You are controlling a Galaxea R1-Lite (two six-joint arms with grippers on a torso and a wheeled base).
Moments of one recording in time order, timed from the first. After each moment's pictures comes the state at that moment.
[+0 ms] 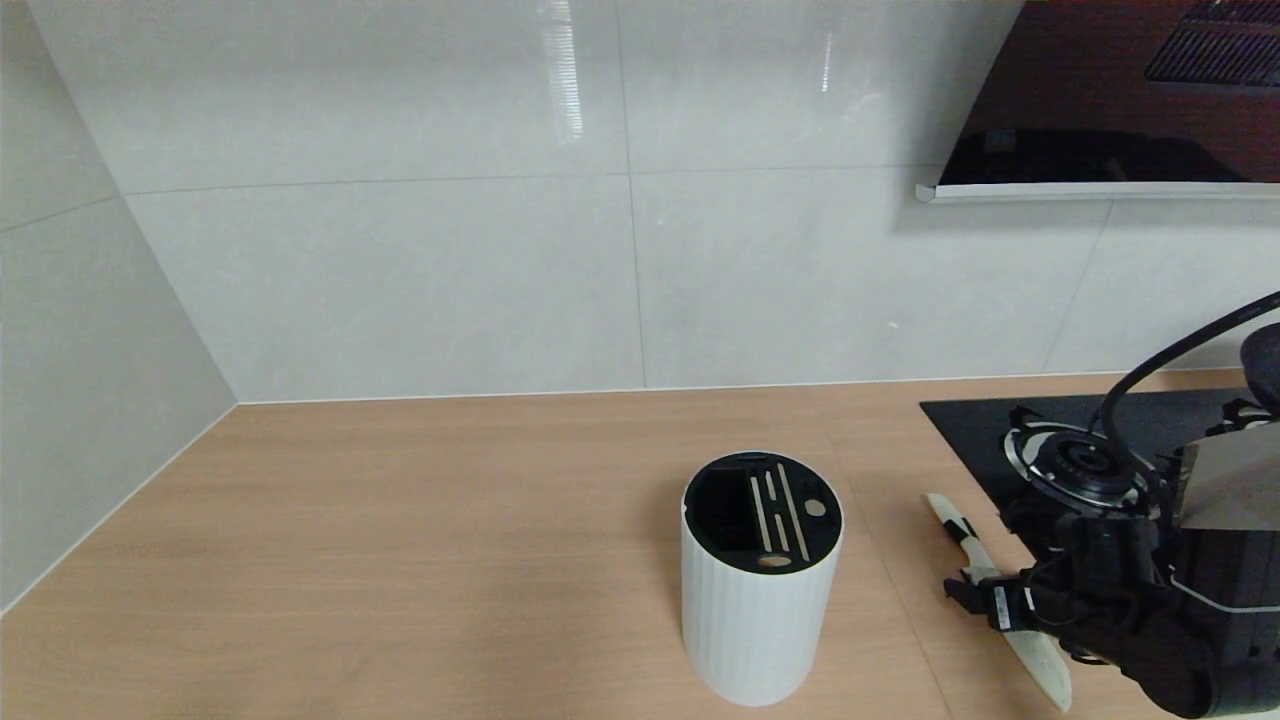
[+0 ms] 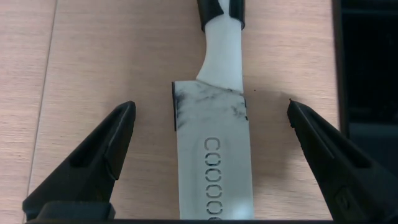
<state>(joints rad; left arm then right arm) 0.00 0.00 0.00 -0.01 0.02 -0.01 0.00 2.36 -0.44 -1.27 0.03 -0.07</state>
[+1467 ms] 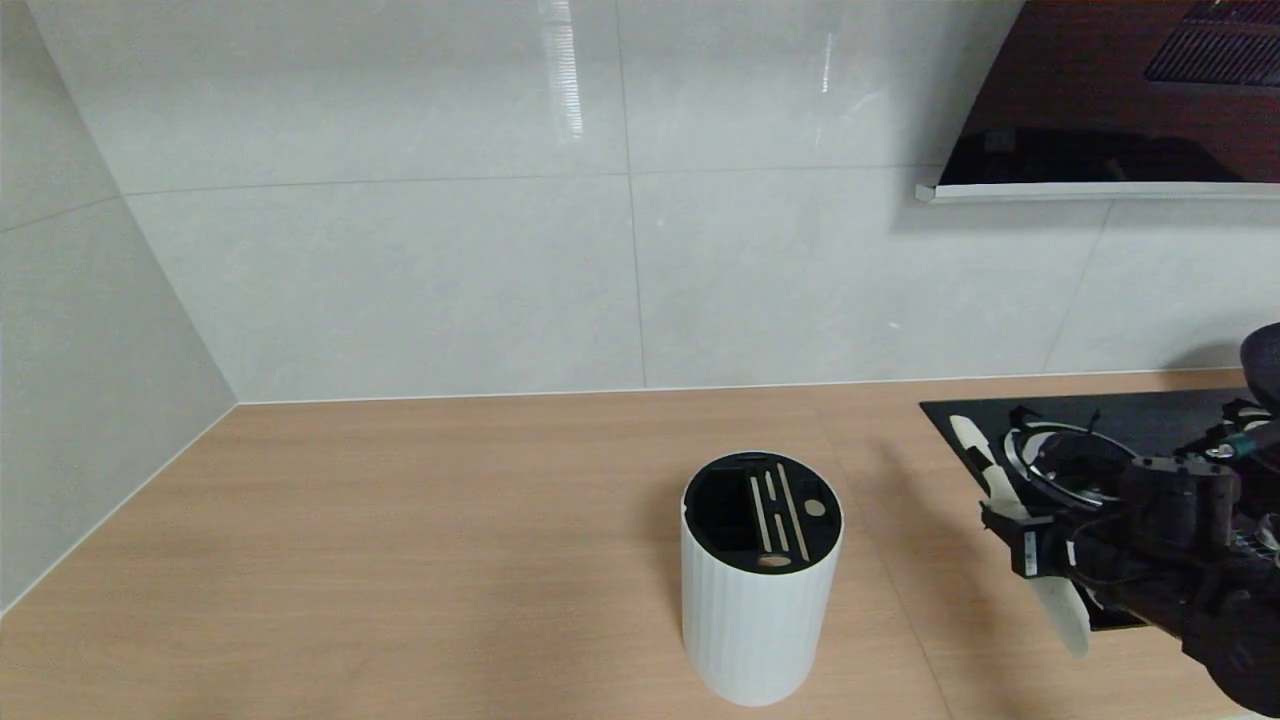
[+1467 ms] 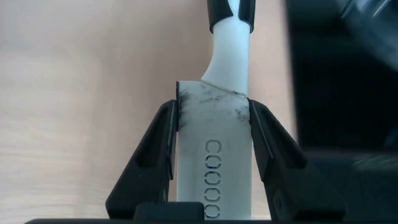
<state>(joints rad) 0.00 0.00 -0.01 -0.01 -0.01 0.00 0.04 2.03 -0.36 -1.26 0.03 -0.06</state>
